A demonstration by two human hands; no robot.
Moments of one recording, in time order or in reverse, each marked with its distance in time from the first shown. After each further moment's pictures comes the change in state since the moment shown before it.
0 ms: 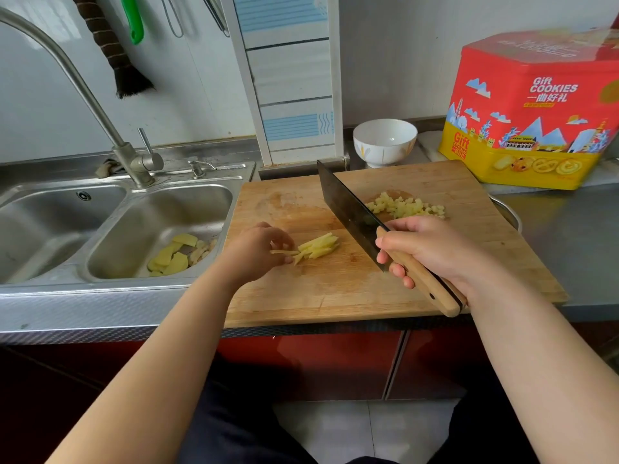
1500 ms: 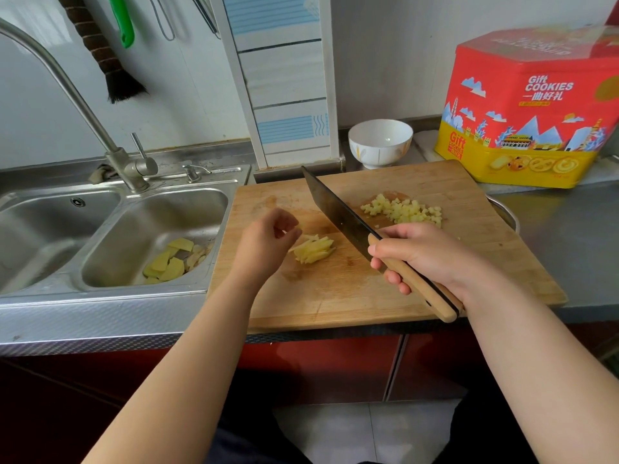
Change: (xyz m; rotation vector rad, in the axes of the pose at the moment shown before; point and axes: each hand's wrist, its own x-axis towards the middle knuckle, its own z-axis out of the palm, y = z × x) left_hand 0.012 0.025 0.015 -0.316 0.332 0.005; right_hand -0.001 -0.002 0.000 -0.013 -0.025 0.016
